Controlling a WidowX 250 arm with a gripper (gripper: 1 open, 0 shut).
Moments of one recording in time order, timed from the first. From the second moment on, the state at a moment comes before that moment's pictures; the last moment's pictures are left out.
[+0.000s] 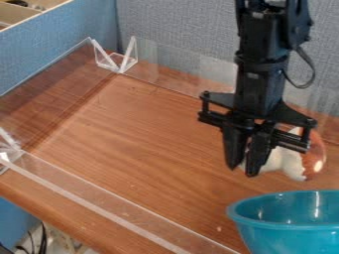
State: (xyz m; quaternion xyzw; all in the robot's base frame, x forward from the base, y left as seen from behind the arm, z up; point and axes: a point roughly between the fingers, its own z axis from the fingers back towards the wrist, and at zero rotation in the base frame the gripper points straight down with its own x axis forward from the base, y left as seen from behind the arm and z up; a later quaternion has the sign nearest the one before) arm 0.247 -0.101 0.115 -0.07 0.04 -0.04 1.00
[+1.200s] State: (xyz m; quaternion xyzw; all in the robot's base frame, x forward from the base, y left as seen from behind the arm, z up) arm 0.275 -0.057 0.050 -0.05 0.07 -0.10 0.99
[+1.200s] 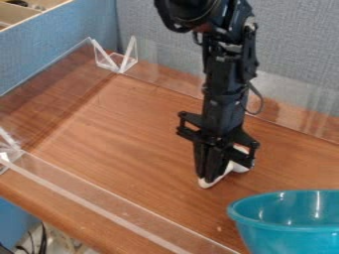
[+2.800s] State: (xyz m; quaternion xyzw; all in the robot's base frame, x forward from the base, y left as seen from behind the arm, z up) arm 0.263 -0.100 0.042 -0.04 0.10 -0.17 0.98
